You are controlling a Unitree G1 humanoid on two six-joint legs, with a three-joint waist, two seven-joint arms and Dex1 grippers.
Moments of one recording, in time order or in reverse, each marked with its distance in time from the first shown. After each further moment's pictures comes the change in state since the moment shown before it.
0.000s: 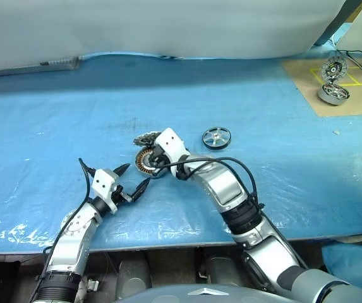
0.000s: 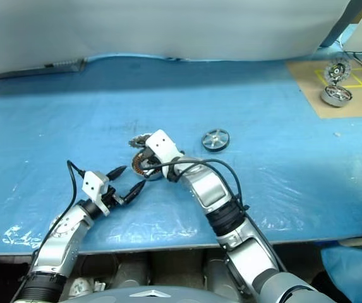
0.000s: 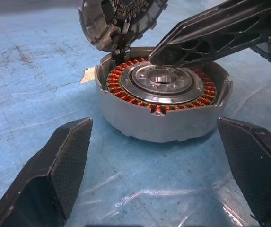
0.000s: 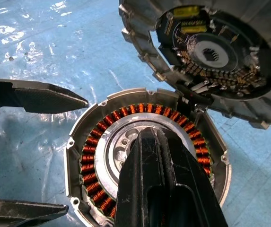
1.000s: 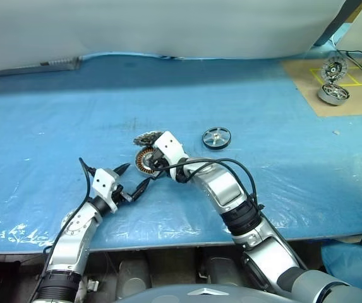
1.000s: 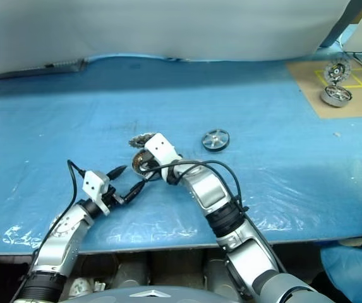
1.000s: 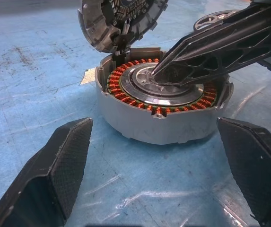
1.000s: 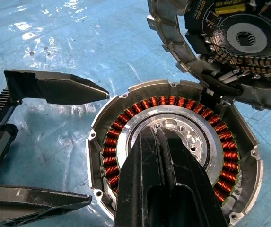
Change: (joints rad) left arm -0.006 0.000 0.000 0.004 0.004 -0.001 0.000; right arm 0.009 0.006 -0.001 0.013 0.015 0.009 0.046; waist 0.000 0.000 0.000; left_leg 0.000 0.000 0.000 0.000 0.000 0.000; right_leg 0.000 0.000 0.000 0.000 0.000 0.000
